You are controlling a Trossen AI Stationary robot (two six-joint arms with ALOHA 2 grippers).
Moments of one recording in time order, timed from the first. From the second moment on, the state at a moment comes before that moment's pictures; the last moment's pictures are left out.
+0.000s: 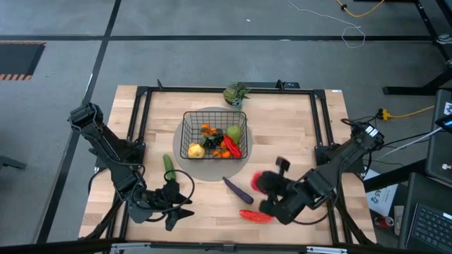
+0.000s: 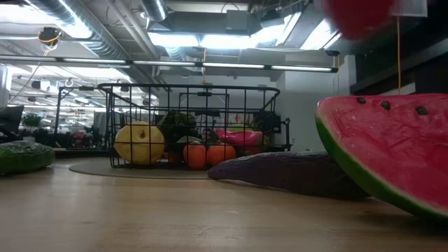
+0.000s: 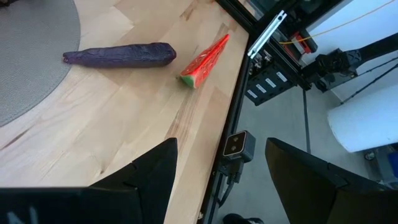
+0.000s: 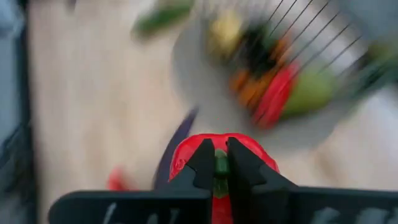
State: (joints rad) left arm -0.89 1.37 0.89 -0.04 -0.70 -1.18; right arm 0.69 1.68 1.62 -1.10 0.68 0.90
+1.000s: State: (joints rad) left arm -0.90 1.37 0.89 -0.04 -0.70 -1.19; right arm 0.06 1.78 1.68 -0.09 0.26 0.16
